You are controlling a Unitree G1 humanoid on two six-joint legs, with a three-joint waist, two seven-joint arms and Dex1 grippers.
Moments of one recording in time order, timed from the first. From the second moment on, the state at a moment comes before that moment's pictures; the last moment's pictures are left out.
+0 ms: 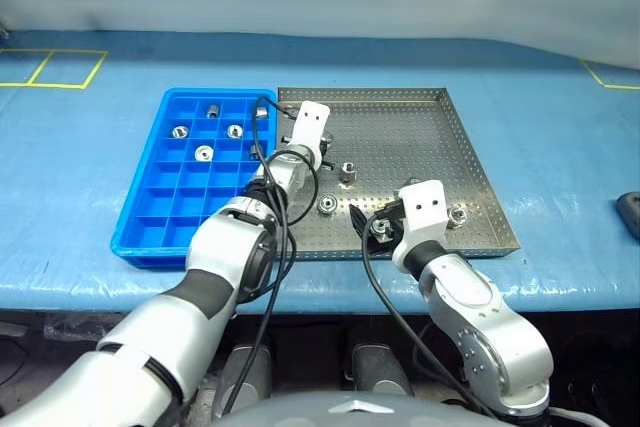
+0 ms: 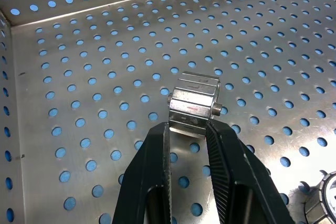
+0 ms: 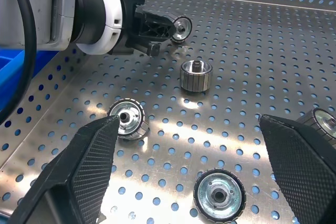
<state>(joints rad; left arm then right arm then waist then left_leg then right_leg) -1.17 -0.06 0.07 1.32 -0.03 0.21 -0.11 0.04 -0.15 0.15 -0.82 0.18 0.99 0.04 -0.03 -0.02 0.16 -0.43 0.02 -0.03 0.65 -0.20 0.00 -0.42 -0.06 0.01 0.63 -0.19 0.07</state>
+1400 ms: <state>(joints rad) -0.48 0.19 0.21 -0.16 -0.07 0.97 0.08 -0.02 -0.12 0.23 -0.72 0.20 0.97 0.11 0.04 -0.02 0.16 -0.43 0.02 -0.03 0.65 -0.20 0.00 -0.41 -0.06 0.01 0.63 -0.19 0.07</state>
